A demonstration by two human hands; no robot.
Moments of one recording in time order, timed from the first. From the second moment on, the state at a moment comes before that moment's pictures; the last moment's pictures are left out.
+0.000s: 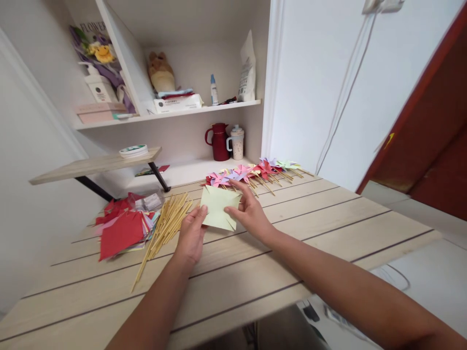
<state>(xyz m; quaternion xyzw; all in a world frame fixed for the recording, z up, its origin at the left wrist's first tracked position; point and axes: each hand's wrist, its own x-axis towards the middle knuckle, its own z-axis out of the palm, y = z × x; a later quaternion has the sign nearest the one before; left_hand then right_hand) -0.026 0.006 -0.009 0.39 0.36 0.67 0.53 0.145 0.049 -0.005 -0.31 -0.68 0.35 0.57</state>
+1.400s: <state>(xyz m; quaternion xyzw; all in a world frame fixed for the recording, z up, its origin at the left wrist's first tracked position) -0.035 0.012 -0.011 0.32 0.40 0.73 0.45 0.153 0.033 0.005 -0.25 -0.78 0.23 0.53</state>
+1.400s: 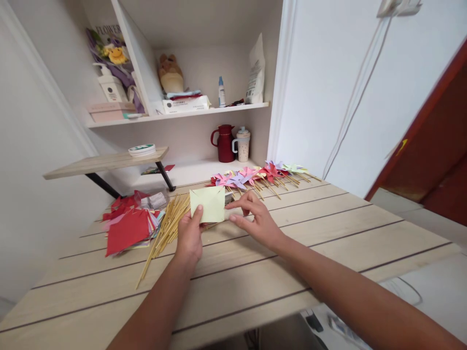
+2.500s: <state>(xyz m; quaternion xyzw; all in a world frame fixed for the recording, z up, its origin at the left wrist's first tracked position) -0.018 -0.001 -0.002 0.37 0.37 0.66 0.54 0.148 0.039 -0.002 -0.26 -0.76 0.27 0.54</state>
